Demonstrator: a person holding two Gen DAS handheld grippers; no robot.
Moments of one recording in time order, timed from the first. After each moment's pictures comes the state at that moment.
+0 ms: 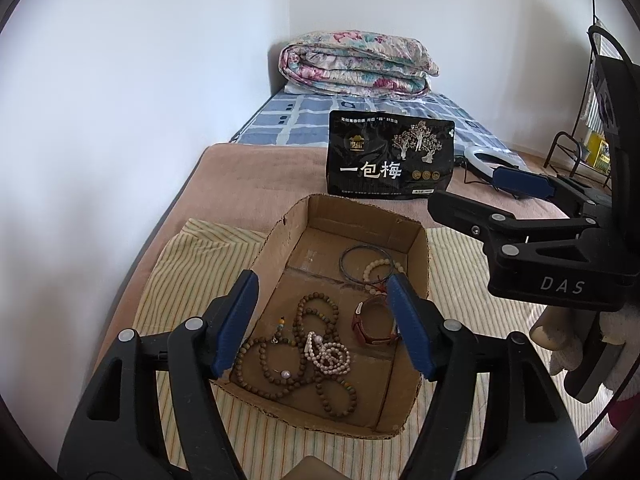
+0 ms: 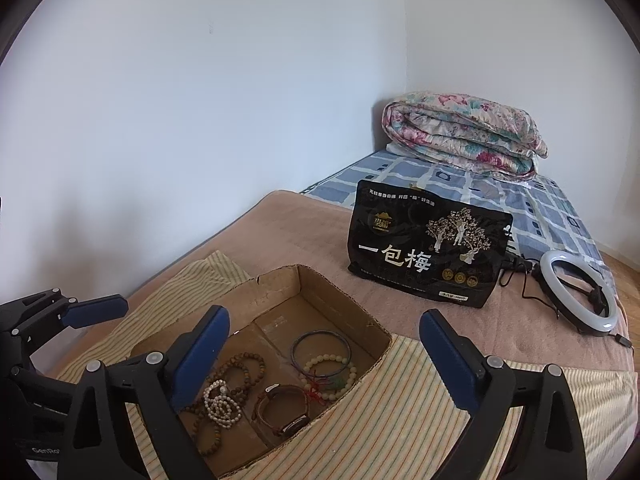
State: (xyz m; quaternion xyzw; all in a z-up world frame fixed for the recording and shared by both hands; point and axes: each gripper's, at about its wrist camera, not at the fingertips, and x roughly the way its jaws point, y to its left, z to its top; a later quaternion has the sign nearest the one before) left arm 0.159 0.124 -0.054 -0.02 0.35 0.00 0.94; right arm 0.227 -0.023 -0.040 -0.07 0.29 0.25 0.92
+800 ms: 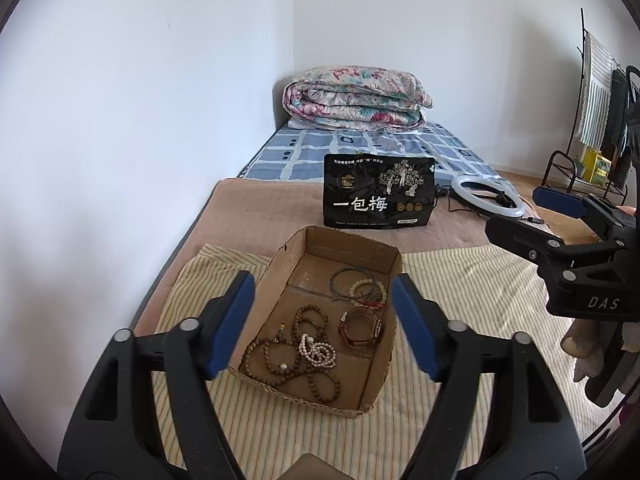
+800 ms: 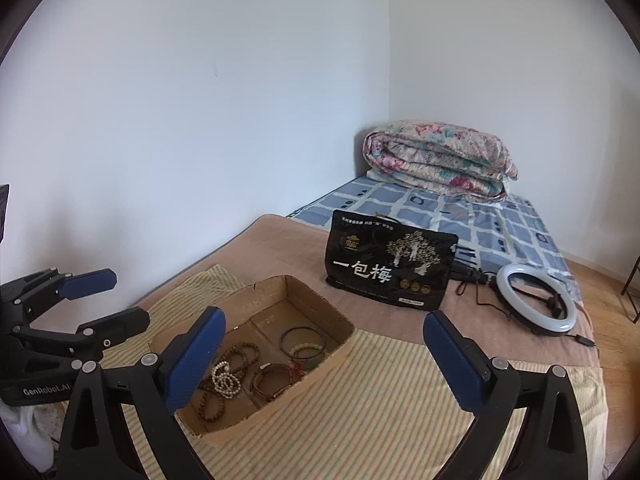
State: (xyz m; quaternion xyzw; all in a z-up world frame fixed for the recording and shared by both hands) left arm 0.101 0.108 -0.002 -0.02 0.30 0.01 0.95; right arm 0.156 -0.076 0.010 -0.08 0.25 0.23 0.94
